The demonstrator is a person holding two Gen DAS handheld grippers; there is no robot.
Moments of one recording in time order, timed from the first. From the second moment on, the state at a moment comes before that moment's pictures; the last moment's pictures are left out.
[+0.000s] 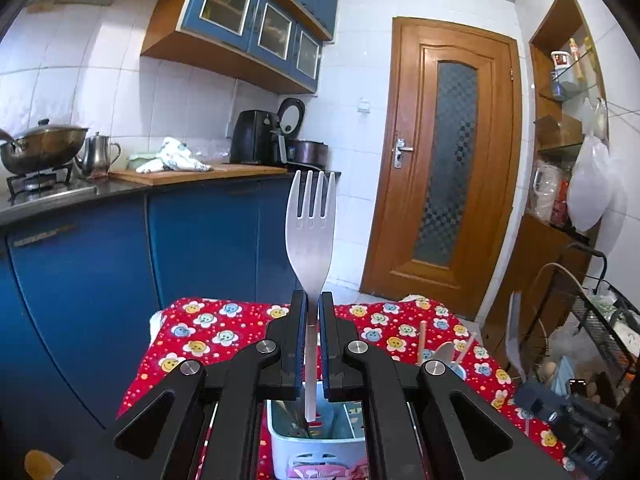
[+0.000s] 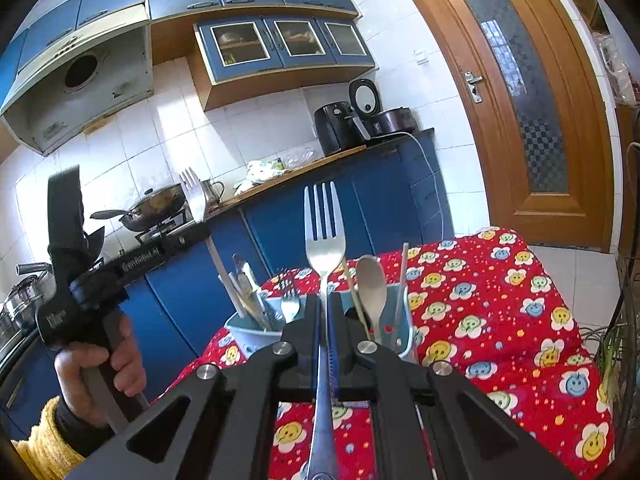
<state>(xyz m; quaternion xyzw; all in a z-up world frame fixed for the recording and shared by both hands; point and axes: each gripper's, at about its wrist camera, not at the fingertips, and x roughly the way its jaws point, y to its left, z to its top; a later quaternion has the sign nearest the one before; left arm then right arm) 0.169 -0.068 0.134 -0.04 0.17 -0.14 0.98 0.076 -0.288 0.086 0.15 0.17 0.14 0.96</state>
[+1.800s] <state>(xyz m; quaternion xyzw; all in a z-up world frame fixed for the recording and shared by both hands) 0.204 -0.075 0.061 -0.06 0.23 -0.16 0.96 0.160 -0.265 0.069 0.09 0.06 0.09 0.99</state>
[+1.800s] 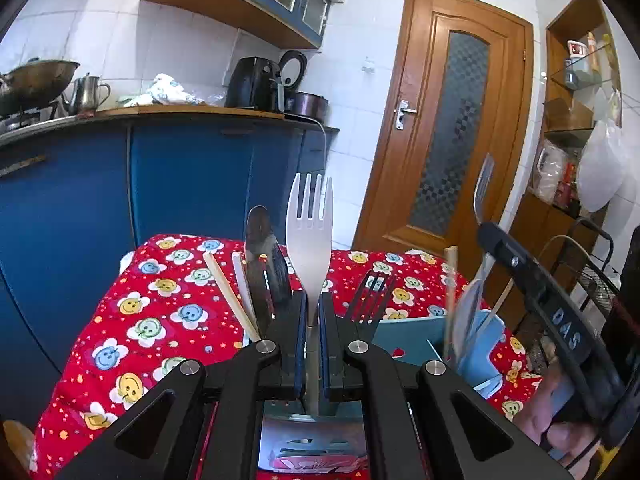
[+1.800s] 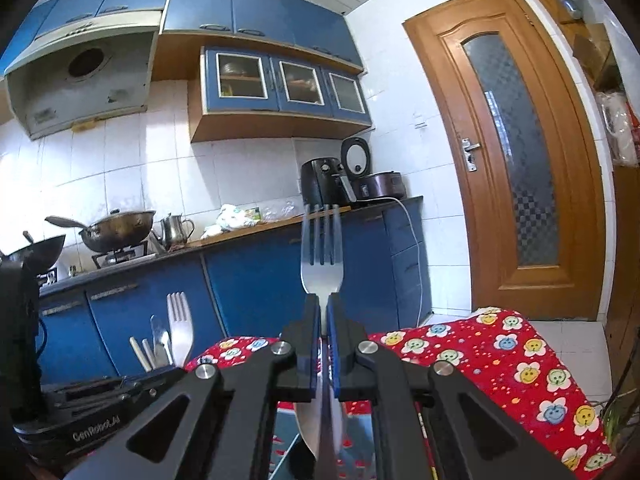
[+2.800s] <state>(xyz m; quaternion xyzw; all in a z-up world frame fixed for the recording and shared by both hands) 0.141 -0.049 0.095 -0.05 0.23 -0.12 0.96 0.084 -0.266 0.086 0.10 0.12 0.10 0.98</state>
